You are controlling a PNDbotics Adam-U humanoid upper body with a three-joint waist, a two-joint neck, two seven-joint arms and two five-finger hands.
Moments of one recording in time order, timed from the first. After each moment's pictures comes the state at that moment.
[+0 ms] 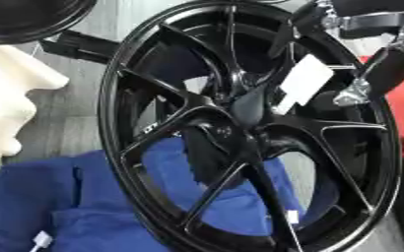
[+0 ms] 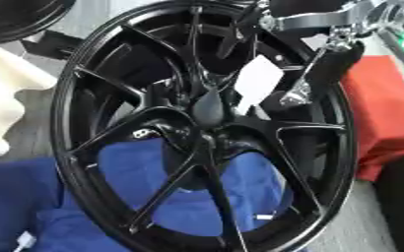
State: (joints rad) left arm -0.19 0.47 0.20 -1.98 0.20 0.08 0.69; right arm -1.00 -0.87 0.39 -1.77 0.33 -0.15 0.83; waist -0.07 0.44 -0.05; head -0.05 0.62
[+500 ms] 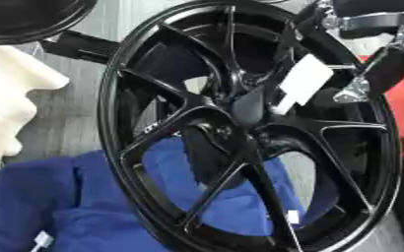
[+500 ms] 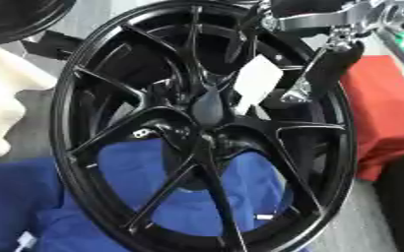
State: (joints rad) left arm -0.19 0.47 0.20 -1.98 0.20 0.08 0.69; right arm -1.00 -0.87 0.39 -1.75 0.35 -0.15 0.83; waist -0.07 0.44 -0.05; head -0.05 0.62
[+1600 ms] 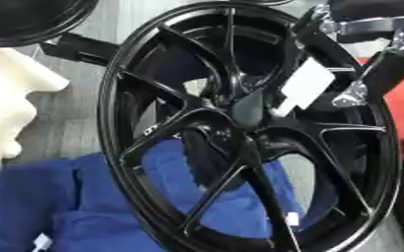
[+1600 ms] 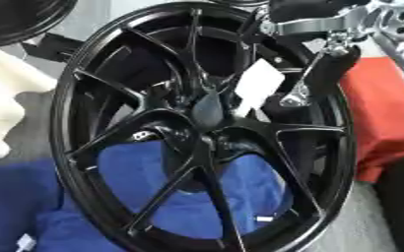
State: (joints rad) left arm -0.19 0.47 0.20 -1.98 0.20 0.08 0.69; right arm -1.00 -0.86 0.39 -1.75 0.33 -0.16 0.83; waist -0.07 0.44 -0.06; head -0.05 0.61
